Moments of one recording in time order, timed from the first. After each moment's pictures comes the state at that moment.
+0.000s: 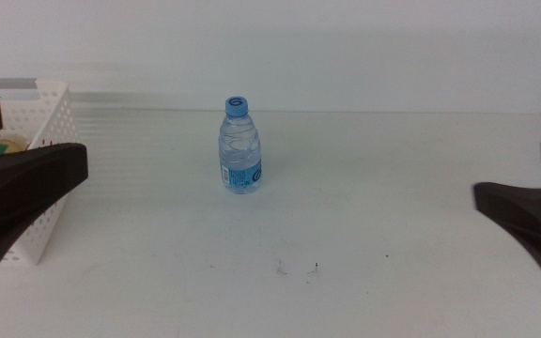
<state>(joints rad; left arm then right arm) -0.36 0.58 -0.87 -0.40 0.71 0.37 0.66 0.76 -0.79 -0.23 0.60 0.18</state>
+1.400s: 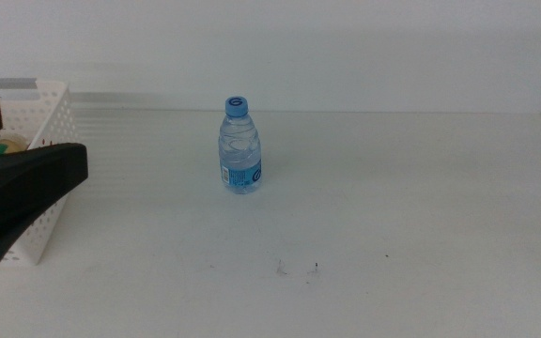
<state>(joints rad) -0.36 0.58 -0.87 -0.40 0.71 0.37 0.48 0.43 -0.76 0.06 0.67 -0.13</state>
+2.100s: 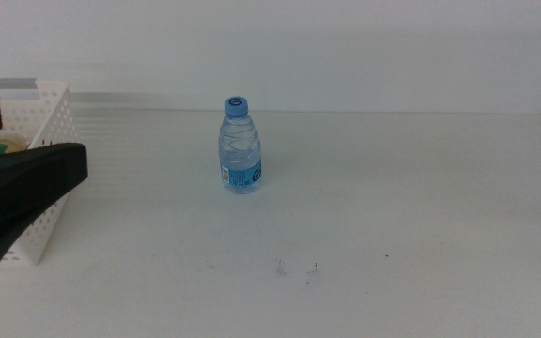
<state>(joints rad) -0.36 0.58 -0.87 -0.40 0.71 0.37 0.57 0.52 -0.91 0.07 0.78 -0.14</state>
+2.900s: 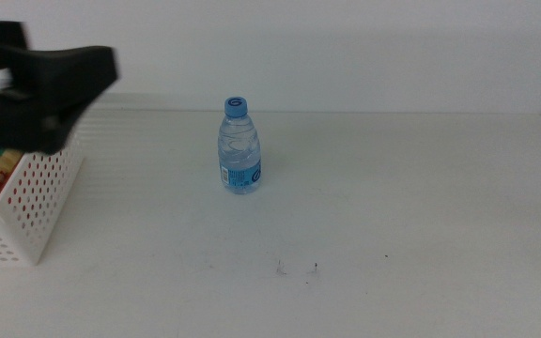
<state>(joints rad) -0.36 0.75 -0.87 -0.40 0.41 0.36 0.58 0.52 -0.91 0.08 0.79 -0.13</state>
